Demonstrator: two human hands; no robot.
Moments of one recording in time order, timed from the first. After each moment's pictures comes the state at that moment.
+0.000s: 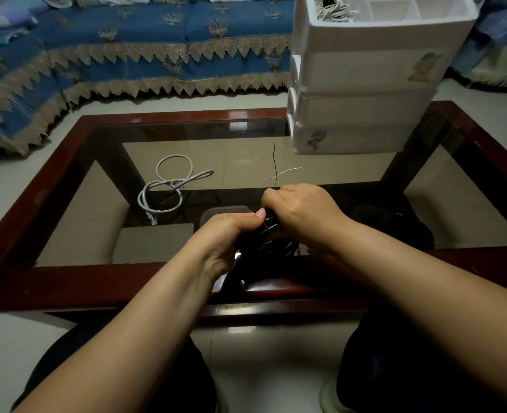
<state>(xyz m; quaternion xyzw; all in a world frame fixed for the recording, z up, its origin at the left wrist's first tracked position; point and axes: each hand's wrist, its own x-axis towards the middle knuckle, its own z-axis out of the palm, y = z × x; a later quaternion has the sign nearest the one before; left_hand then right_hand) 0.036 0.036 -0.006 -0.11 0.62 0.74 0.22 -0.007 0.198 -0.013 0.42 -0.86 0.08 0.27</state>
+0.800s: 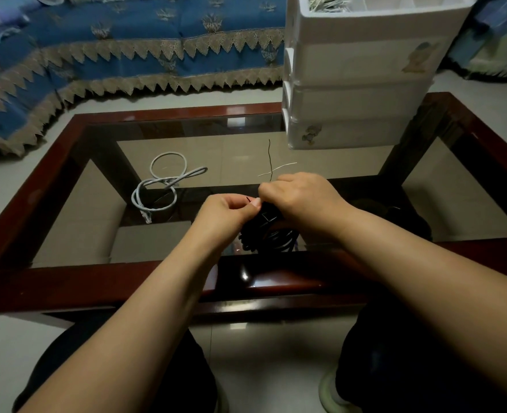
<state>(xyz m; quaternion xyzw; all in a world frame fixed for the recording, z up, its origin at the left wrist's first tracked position) 0.027 0.038 -0.002 -0.03 0.78 0.62 0.10 -0.011 0.209 -0.003 0.45 -0.86 0.08 0.24</state>
